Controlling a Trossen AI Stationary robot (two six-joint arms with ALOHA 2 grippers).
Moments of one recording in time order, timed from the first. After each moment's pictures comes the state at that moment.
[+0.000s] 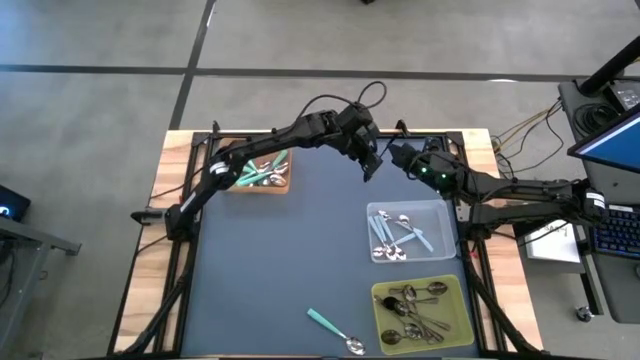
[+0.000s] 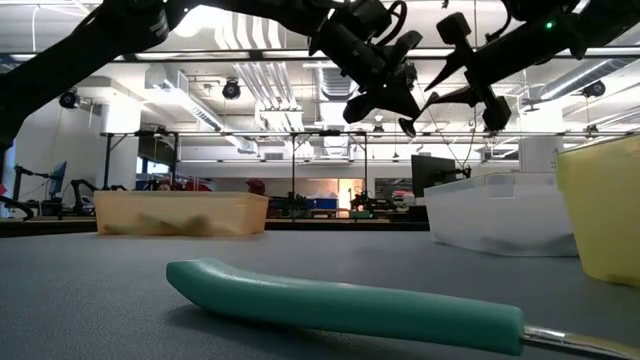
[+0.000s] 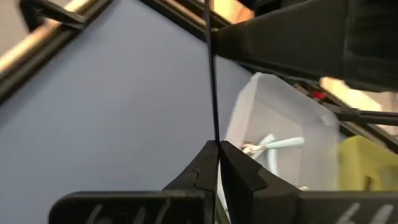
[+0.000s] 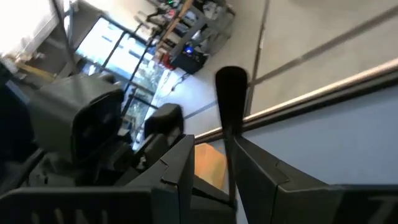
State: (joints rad) left arm 0.33 2.32 2.35 -0.76 0.24 -0.32; right arm -0.30 0.93 0.53 0.22 0.51 1.09
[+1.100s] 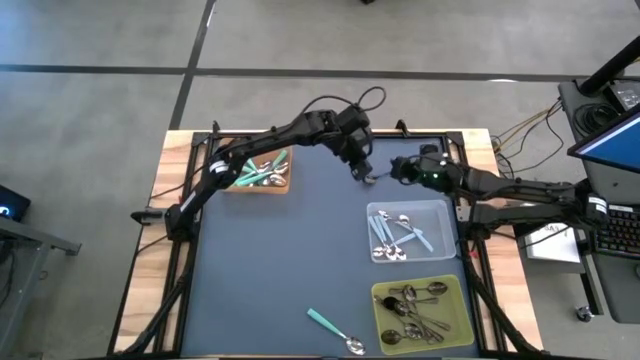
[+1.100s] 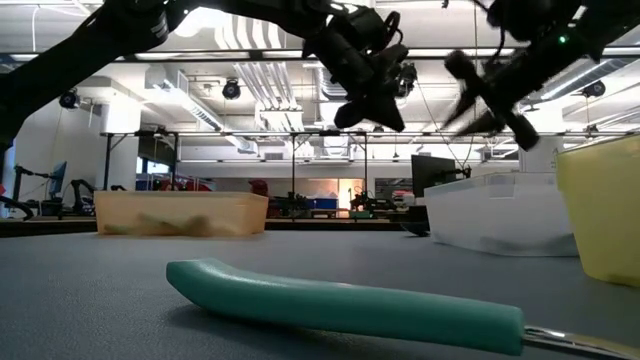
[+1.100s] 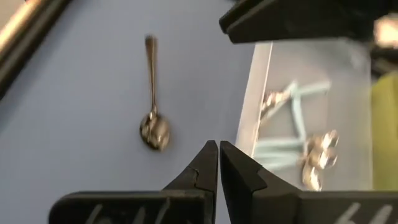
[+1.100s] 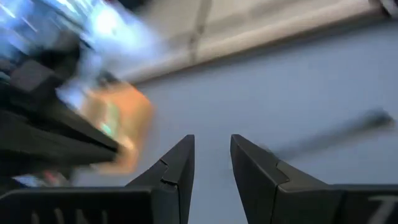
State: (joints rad) left arm 0.35 2.32 2.35 -0.92 0.26 -0.15; right arm -0.35 0.90 0.53 -0.15 0.36 1.04
